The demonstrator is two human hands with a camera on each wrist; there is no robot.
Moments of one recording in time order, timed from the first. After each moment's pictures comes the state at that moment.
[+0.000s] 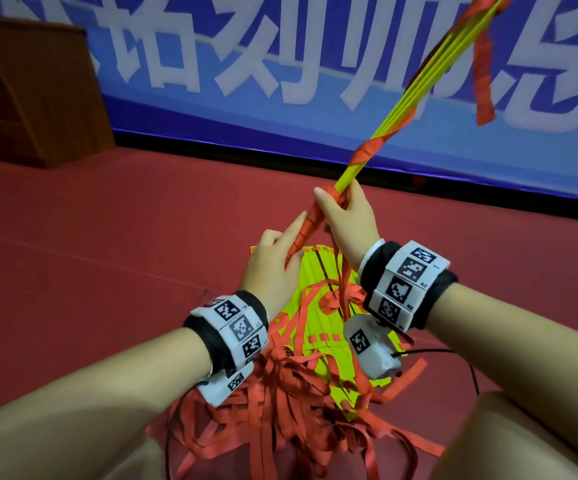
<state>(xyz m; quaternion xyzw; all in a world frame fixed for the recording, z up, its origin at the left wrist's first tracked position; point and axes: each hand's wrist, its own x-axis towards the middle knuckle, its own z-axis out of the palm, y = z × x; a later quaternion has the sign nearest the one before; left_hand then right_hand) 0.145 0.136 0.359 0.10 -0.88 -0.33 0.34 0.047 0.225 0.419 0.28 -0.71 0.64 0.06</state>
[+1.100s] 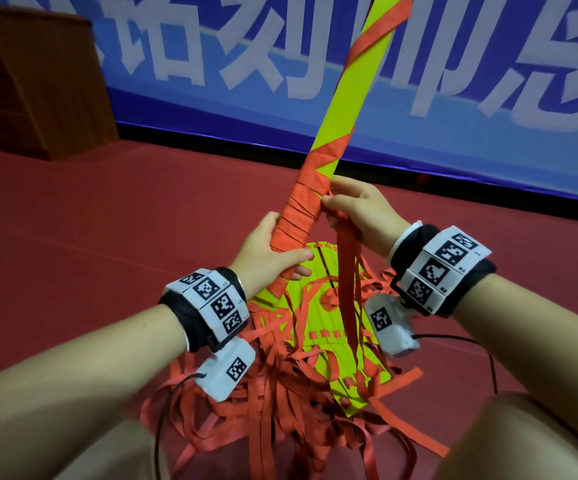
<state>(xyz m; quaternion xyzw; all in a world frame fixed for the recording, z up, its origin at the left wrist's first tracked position) 0.155 0.123 0.382 0.06 -0.72 -0.67 0.20 0.039 0.243 0.440 0.41 -0.67 0.60 -0.15</state>
